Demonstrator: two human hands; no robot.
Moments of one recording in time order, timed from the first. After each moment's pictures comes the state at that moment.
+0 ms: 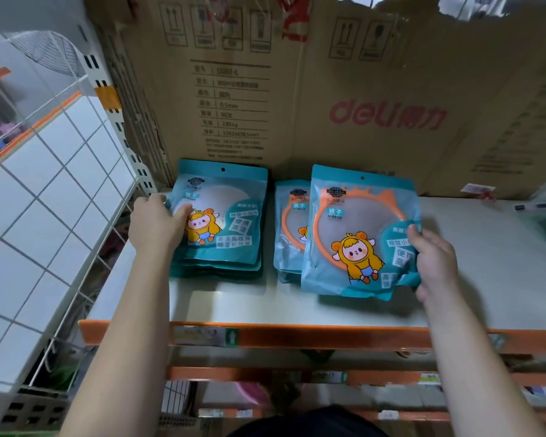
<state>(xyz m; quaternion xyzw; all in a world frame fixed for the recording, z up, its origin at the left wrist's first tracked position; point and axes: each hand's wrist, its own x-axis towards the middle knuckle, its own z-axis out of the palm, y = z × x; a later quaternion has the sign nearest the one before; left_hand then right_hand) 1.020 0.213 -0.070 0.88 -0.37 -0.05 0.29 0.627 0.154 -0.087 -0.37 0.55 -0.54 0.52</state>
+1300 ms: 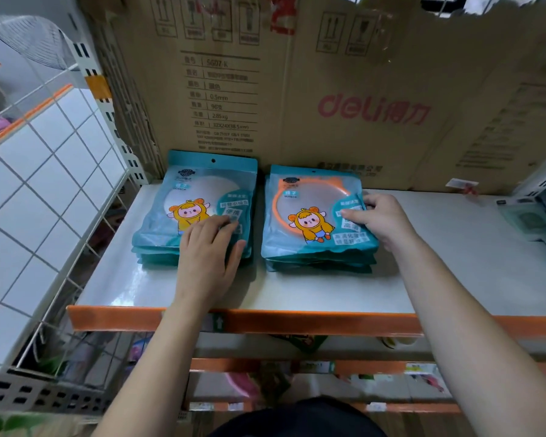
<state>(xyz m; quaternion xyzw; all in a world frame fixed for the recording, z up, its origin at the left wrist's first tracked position) 0.922 0.272 -0.101 0.71 -0.64 0.06 0.29 0.662 0.115 -0.056 -0.57 0.61 -0.30 0.47</state>
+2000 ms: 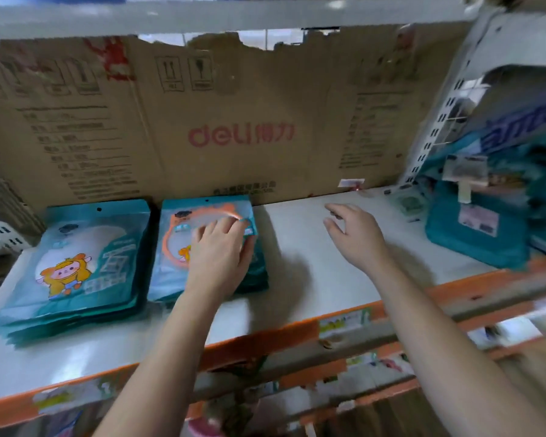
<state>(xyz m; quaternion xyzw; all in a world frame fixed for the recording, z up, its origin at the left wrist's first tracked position) 0.764 0.187 -0.049 0.66 -0.73 0.06 0.19 0.519 0.128 -0.050 -0.74 0.60 -0.28 0.12</state>
